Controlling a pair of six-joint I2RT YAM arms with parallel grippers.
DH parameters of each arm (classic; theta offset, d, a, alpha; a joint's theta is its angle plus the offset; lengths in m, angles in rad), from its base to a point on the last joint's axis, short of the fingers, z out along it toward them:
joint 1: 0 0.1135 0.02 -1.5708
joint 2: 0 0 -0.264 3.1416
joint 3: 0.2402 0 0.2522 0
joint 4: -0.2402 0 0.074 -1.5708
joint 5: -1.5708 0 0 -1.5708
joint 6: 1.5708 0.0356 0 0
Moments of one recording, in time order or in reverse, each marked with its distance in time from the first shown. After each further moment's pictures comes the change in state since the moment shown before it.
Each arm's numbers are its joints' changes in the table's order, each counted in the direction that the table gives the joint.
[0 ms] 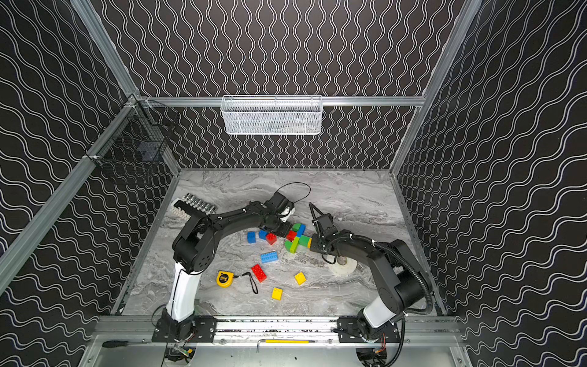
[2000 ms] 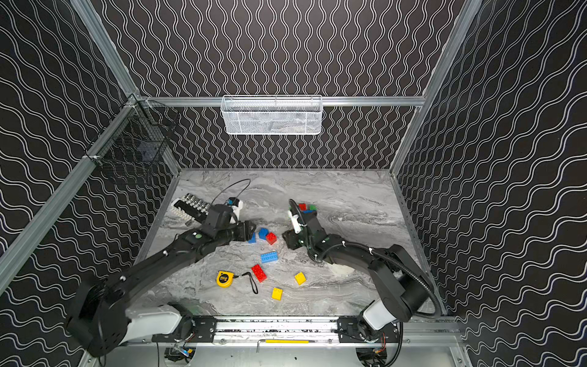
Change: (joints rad) left arm 0.192 -0.942 -0.796 0.337 0.144 -0.269; right arm 0.208 -0.002 0.088 0.348 0.136 -0.441
